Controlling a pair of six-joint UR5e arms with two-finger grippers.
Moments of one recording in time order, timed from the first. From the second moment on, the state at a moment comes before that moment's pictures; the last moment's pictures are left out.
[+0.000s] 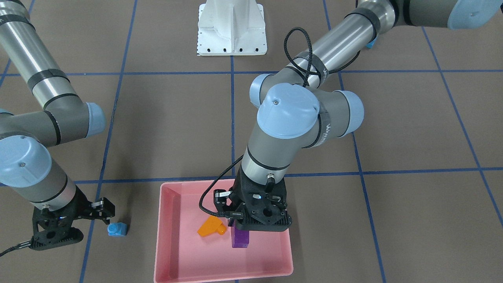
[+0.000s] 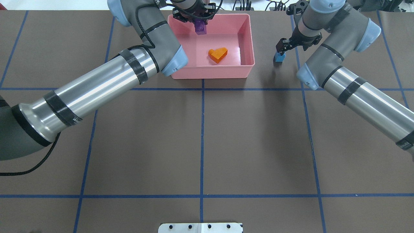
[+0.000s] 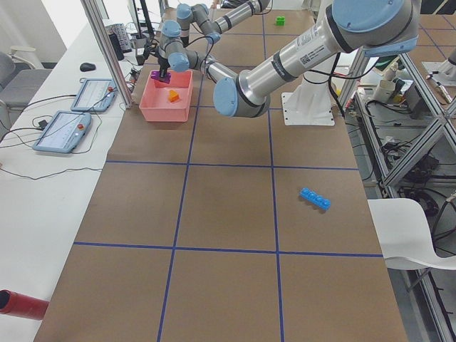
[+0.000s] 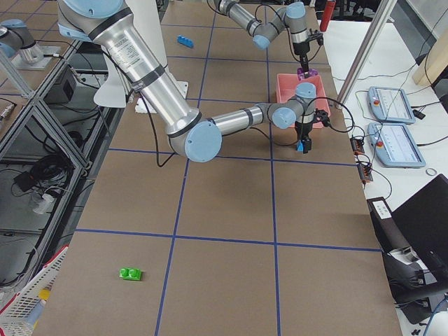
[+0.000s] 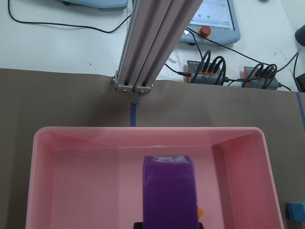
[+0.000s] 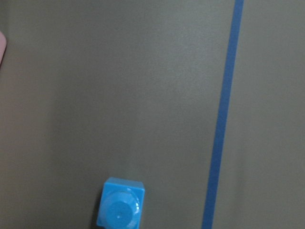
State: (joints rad) left arm -0.82 -2.75 -0.88 -2.14 -1.89 -1.09; right arm 0.96 -0.85 1.09 -1.20 1.99 0.65
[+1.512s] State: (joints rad) left arm -0.82 -2.76 -0.90 -2.09 -1.85 -1.11; right arm 1.00 -0.78 1.04 -1.21 2.03 0.70
